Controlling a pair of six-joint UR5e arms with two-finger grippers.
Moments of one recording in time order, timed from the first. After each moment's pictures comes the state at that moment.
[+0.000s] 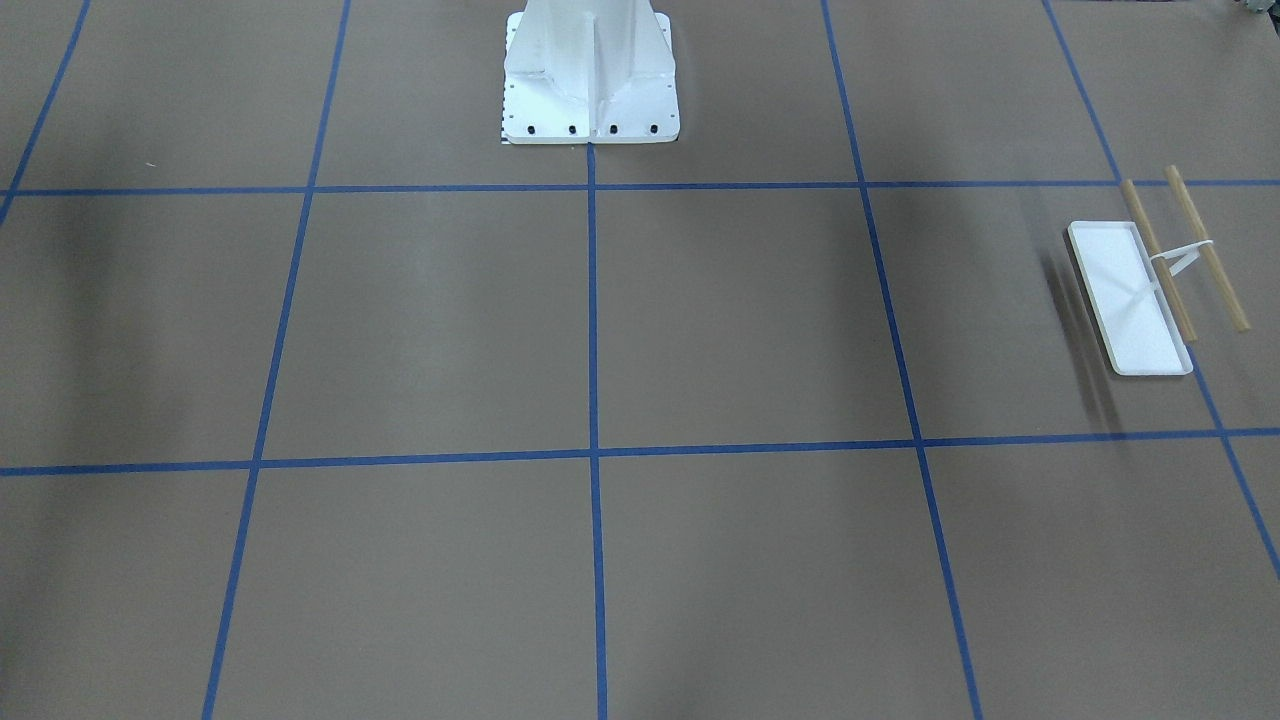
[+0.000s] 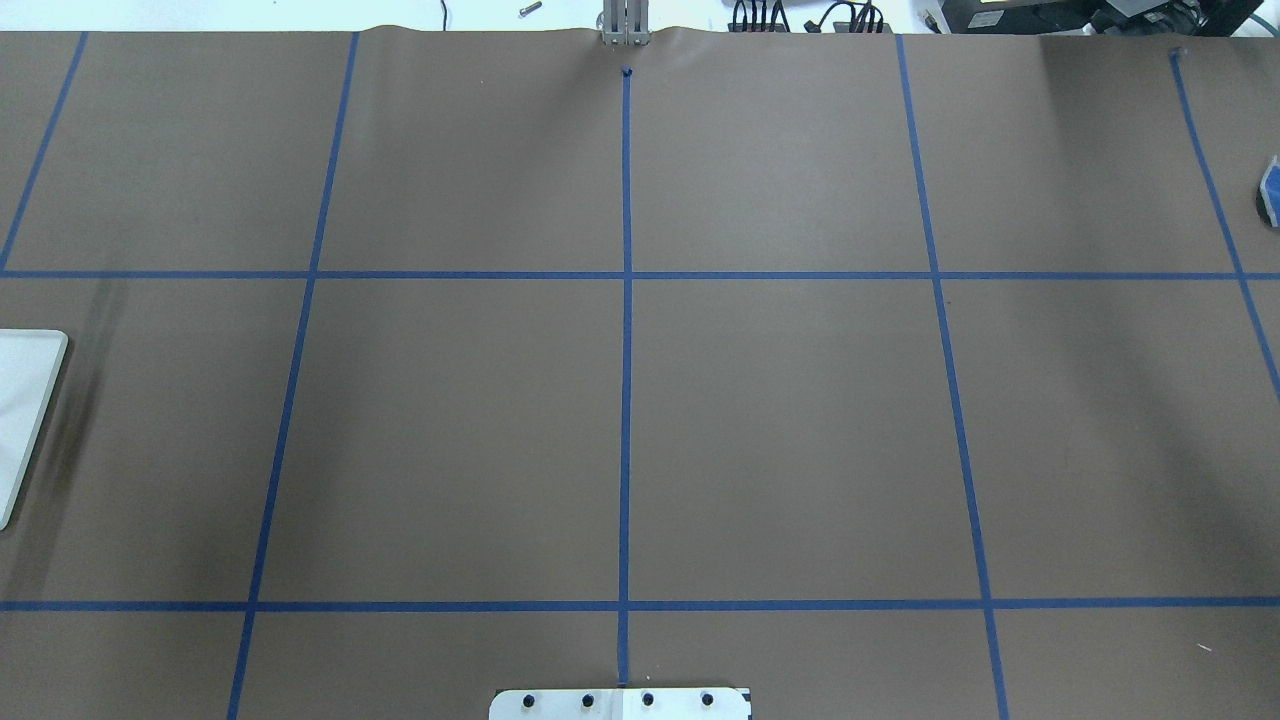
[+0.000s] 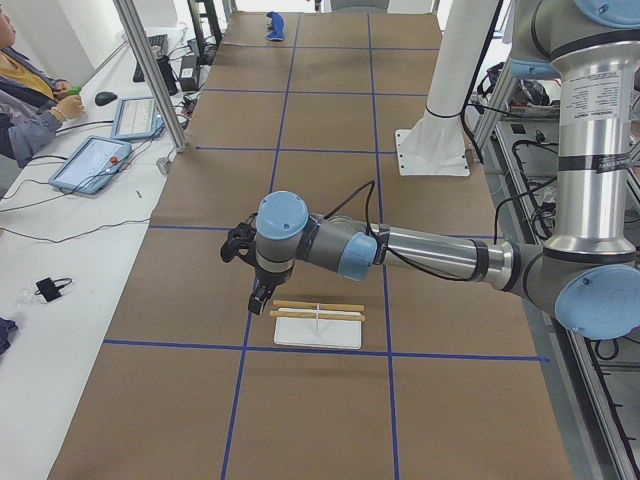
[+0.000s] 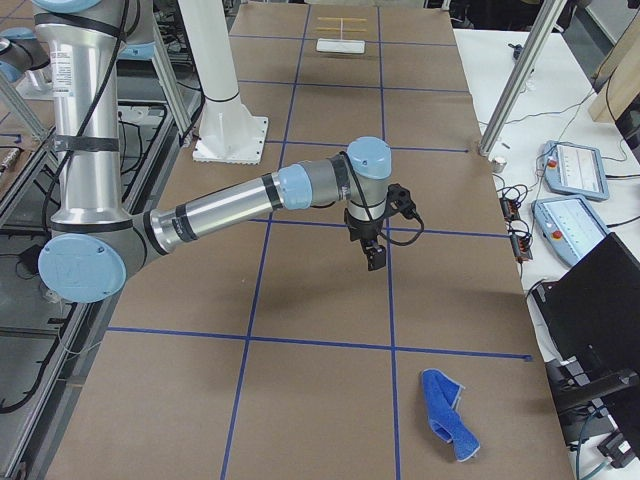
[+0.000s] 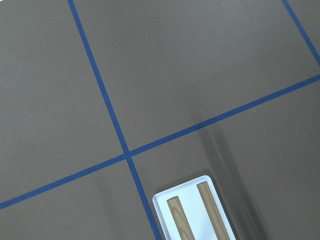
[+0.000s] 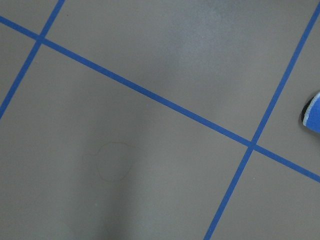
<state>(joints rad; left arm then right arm) -1.55 -1.50 -1.78 -1.76 -2.39 0.13 1.43 -1.59 1.93 -1.71 2.29 -0.21</state>
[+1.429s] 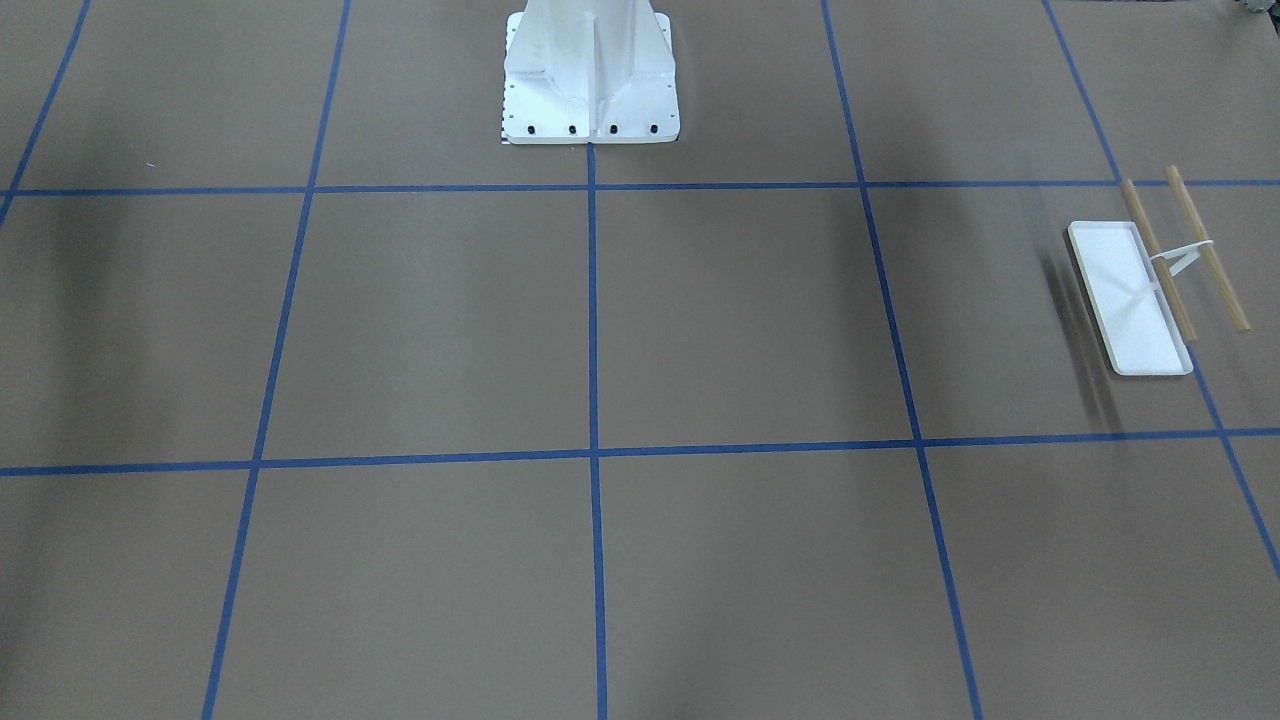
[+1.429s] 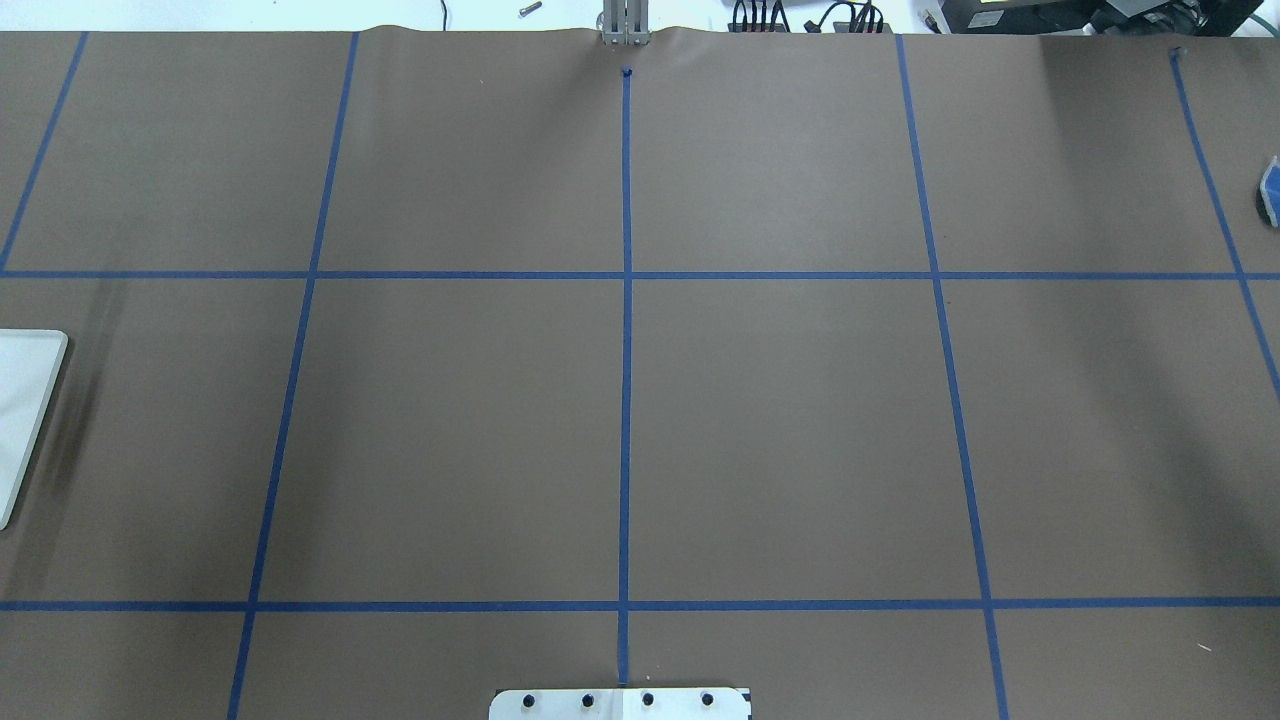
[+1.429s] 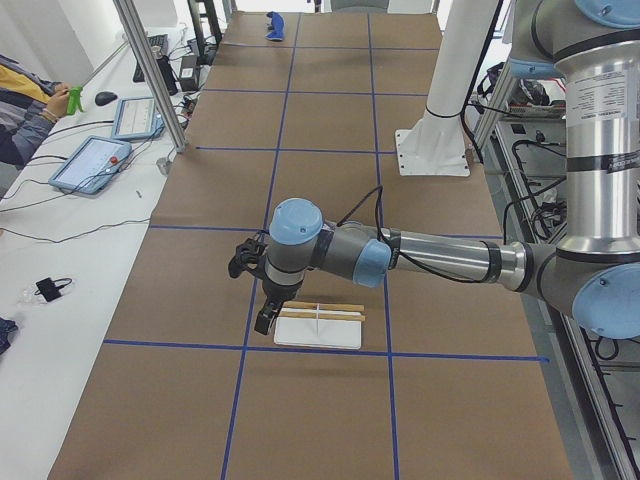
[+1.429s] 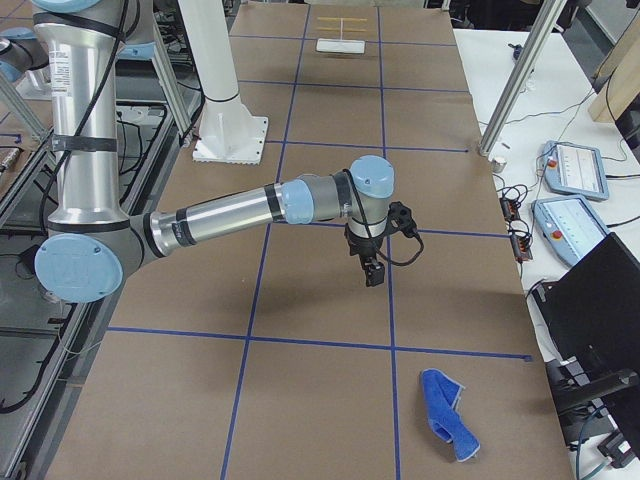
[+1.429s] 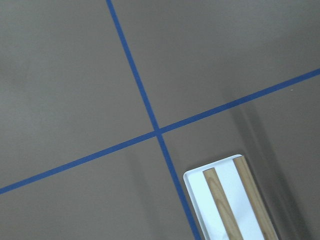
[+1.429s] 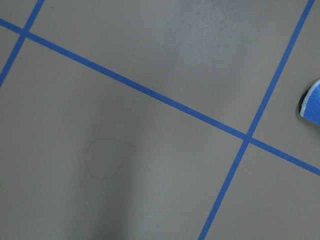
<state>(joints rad) -1.55 -1.44 -1.81 -1.77 -2.23 0.13 1.43 -1.60 1.89 -1.68 2.30 -0.20</state>
